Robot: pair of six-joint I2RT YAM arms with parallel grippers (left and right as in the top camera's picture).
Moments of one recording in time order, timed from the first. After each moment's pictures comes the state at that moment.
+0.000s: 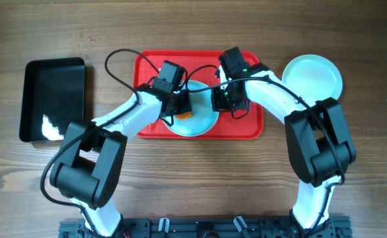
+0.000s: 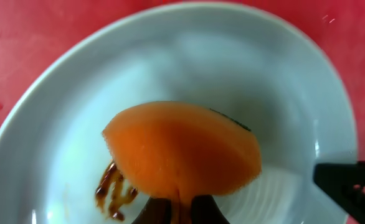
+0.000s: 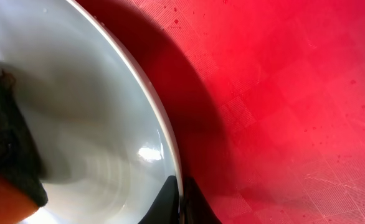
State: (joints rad) left arm -0.44 1.88 1.11 -0.37 0.14 -0.54; right arm 0.41 2.04 1.34 -0.68 -0.26 0.34
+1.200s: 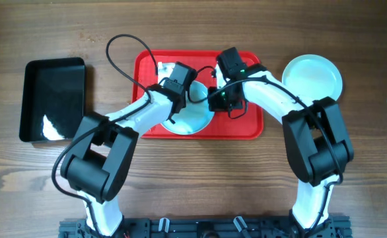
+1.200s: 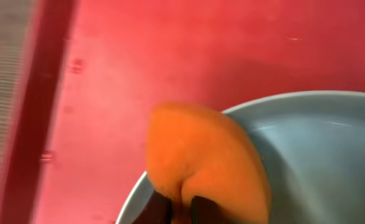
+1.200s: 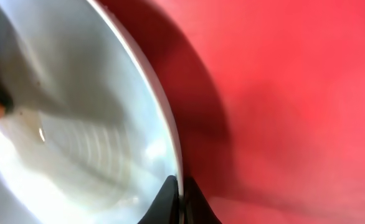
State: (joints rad) left arm -0.50 1.95 1.15 -0.38 -0.45 -0.50; right arm 0.43 2.05 1.35 -0.66 -0.30 0.34
